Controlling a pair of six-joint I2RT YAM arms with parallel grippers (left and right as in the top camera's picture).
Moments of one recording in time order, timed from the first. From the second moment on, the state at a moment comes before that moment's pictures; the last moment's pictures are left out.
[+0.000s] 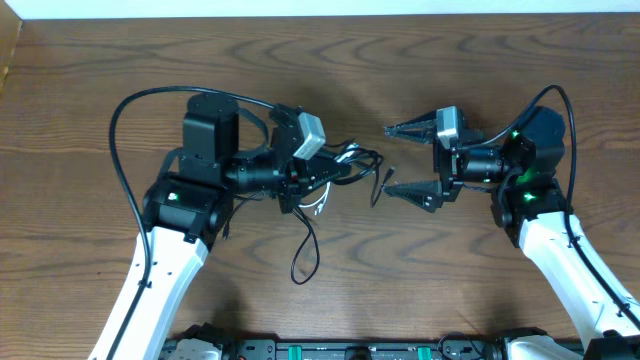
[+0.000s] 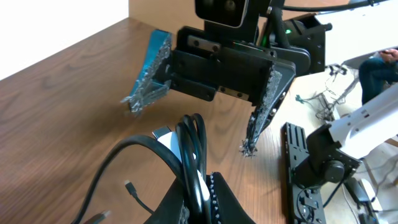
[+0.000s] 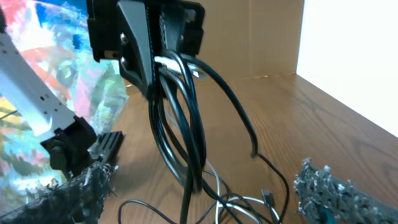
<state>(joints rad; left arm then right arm) -0.28 1.20 1.07 -0.46 1.07 0.28 0.14 1.34 0.75 0.48 -1.38 0.00</state>
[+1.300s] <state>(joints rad) -0.38 1.20 1.07 -0.59 0.61 0.27 0.06 1.34 0.75 0.46 -1.36 0.08</state>
